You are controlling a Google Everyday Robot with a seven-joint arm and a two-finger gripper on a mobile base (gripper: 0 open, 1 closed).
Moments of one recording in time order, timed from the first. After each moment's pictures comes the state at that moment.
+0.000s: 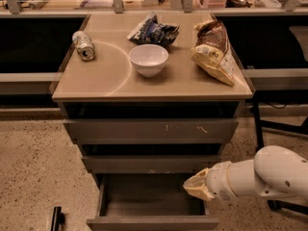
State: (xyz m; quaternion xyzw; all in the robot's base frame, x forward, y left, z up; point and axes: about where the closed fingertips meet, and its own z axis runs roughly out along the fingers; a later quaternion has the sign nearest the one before) arm 0.395 -0.113 0.621 -0.47 0.81 0.24 0.28
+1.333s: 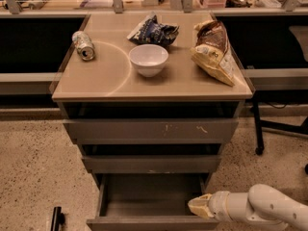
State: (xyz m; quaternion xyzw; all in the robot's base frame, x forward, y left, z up) arm 0.405 -0.148 0.429 -0.37 0.83 0.31 0.29
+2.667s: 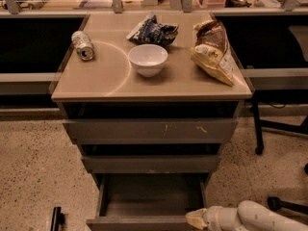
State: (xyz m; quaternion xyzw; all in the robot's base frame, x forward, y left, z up) arm 0.404 -0.154 0.290 -0.28 0.85 0.35 0.26
